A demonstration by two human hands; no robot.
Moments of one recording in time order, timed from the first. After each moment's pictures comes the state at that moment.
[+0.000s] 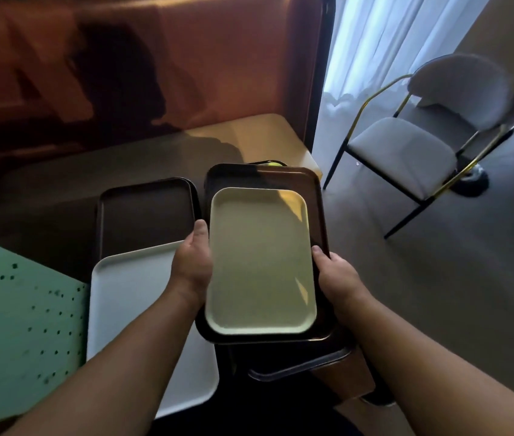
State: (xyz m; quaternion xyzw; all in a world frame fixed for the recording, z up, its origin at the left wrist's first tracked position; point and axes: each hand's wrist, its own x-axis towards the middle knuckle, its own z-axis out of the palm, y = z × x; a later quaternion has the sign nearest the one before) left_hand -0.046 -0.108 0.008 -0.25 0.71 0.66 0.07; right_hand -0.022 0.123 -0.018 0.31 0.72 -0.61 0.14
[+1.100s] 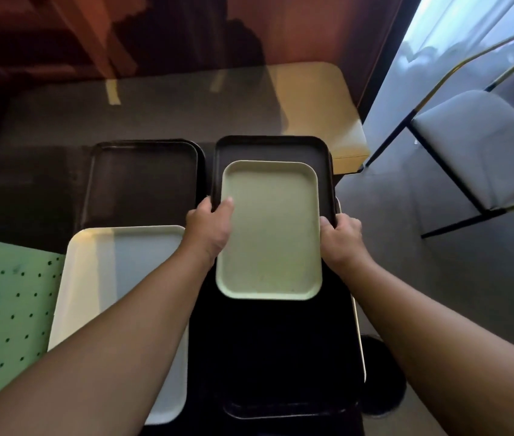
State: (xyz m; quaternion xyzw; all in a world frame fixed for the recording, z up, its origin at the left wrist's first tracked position) left_hand -0.150 -0.100 -0.084 -0.37 0.74 0.55 0.13; right_hand -0.166 0.134 -0.074 0.23 0.87 -0.37 0.23
